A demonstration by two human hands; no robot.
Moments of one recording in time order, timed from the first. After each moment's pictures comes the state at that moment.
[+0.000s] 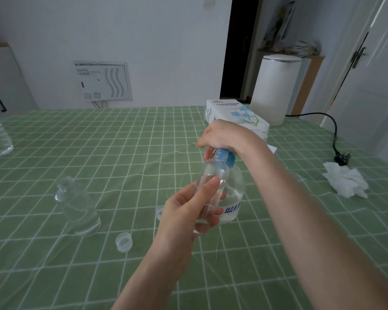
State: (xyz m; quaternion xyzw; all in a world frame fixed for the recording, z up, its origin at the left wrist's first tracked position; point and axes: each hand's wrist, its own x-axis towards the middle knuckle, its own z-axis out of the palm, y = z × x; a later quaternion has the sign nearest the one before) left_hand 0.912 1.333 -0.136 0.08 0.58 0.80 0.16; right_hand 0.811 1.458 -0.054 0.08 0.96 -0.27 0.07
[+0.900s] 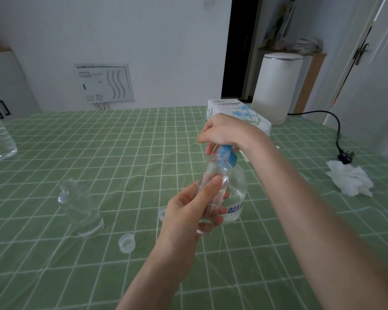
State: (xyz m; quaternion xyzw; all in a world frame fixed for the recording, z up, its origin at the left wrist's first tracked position) left_hand 0.913 1.334 -0.135 0.09 0.57 0.80 0.16; right_hand 0.812 1.458 -0.048 0.06 0.96 -0.27 0.05
